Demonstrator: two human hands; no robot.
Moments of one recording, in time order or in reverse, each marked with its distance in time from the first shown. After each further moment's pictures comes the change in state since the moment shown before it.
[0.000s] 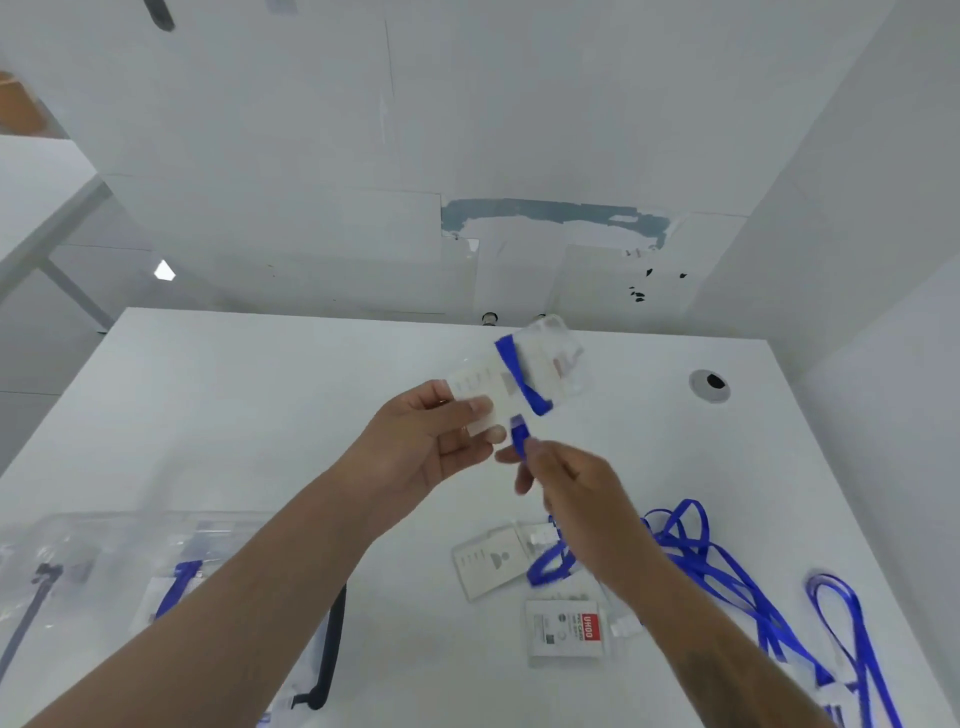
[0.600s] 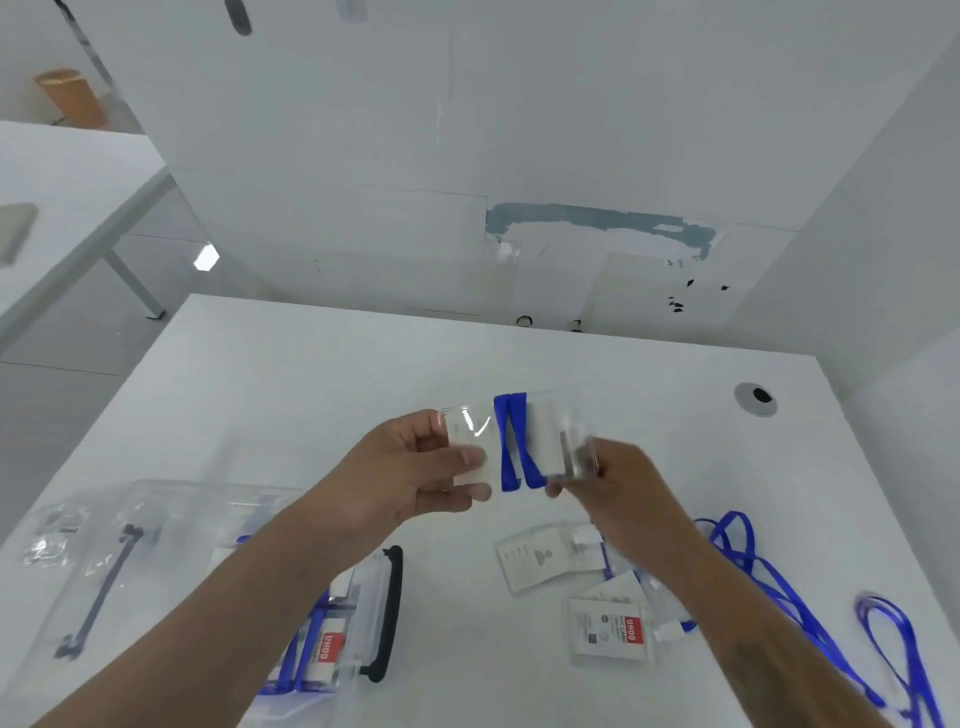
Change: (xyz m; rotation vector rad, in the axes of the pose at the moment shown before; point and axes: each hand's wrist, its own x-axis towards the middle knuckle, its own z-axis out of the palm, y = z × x) left_hand -0.051 0.005 -0.059 0.238 0.011 -0.017; right_hand -0.002 -0.025 0.015 -0.219 -0.034 -0.017
